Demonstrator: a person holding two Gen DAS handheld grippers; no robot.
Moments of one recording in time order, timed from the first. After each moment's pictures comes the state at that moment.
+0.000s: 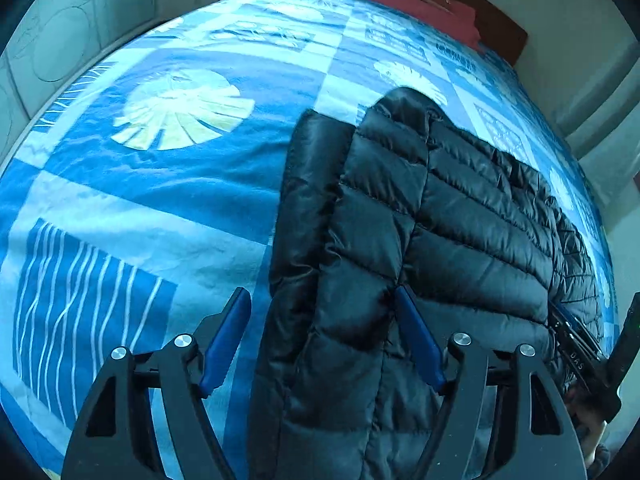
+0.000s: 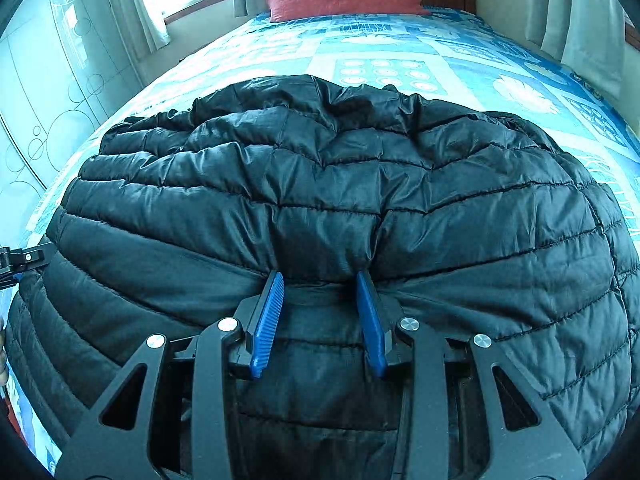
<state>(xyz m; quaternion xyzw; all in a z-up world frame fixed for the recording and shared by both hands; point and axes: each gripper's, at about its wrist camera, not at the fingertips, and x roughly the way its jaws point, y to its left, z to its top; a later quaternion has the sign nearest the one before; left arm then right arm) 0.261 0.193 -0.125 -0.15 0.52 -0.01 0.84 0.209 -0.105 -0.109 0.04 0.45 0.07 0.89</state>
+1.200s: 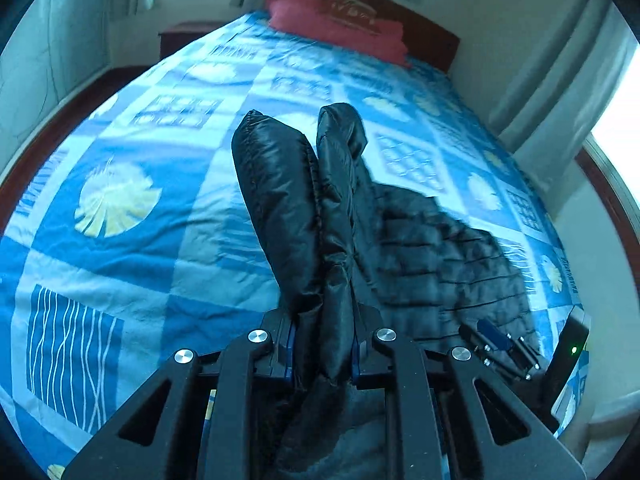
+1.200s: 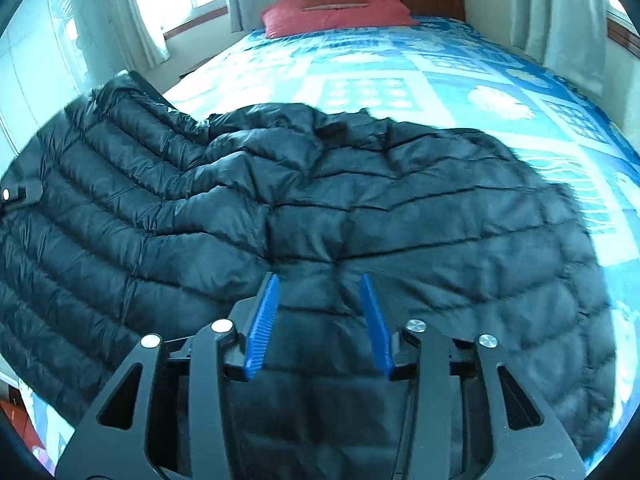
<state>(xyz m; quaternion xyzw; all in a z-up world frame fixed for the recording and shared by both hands) 0.247 0.104 -0.012 -0.12 0.45 -0.10 0.88 0.163 -0.148 -0.064 0.06 0.43 0.06 0.90</state>
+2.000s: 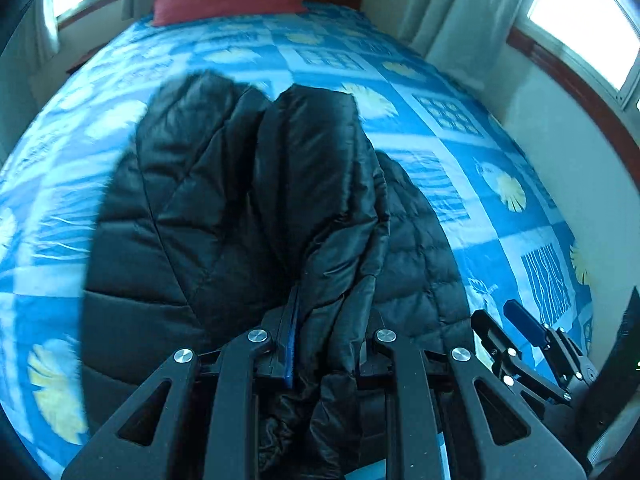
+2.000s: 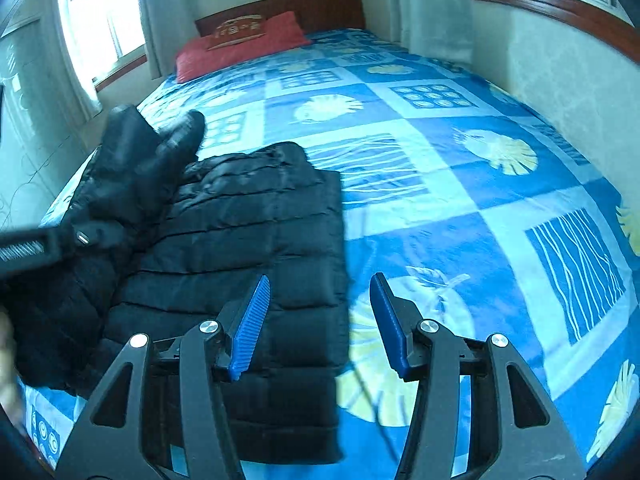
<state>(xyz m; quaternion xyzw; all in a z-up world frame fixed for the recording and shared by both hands) 0.237 -0.178 -0.057 -0.02 0.50 -0.18 0.85 0.085 -0.339 -0.045 0.10 0.40 -0.06 0.91</state>
